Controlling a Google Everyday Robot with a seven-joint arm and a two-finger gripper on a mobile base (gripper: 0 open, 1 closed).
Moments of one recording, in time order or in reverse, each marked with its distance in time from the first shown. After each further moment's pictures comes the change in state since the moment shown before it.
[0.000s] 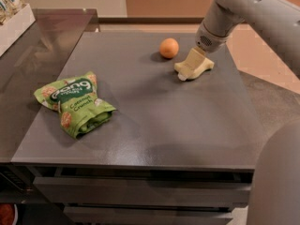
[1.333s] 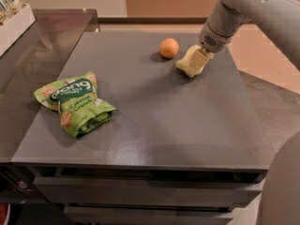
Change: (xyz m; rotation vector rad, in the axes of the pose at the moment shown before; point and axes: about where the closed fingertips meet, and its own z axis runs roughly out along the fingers) arm 0.010 -0.001 -0.011 0.022 -0.004 -0.002
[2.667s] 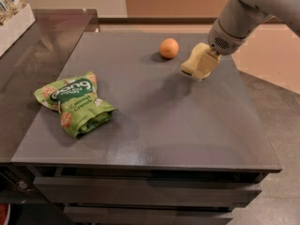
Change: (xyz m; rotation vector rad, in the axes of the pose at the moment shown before) arm 0.023 0.037 -0.053 0.043 -0.029 -0.070
